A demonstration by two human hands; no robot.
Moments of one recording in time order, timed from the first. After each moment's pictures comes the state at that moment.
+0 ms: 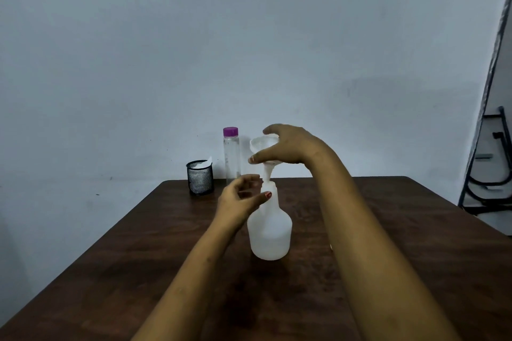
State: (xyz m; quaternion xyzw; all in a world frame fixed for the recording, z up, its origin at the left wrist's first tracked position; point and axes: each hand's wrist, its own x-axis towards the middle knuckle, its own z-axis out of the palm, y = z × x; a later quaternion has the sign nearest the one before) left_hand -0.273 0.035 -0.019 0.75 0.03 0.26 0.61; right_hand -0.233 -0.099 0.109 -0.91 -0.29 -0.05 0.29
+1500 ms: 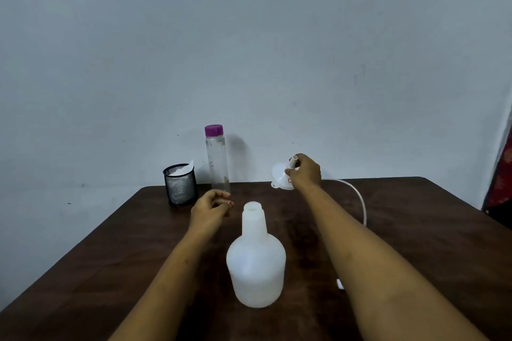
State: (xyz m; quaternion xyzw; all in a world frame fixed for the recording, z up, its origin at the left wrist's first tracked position) left_hand -0.173 0.091 -0.054 0.77 0.17 0.27 0.56; right_hand -0.009 -0.068 -0.028 -0.84 -0.10 -0.12 0.52
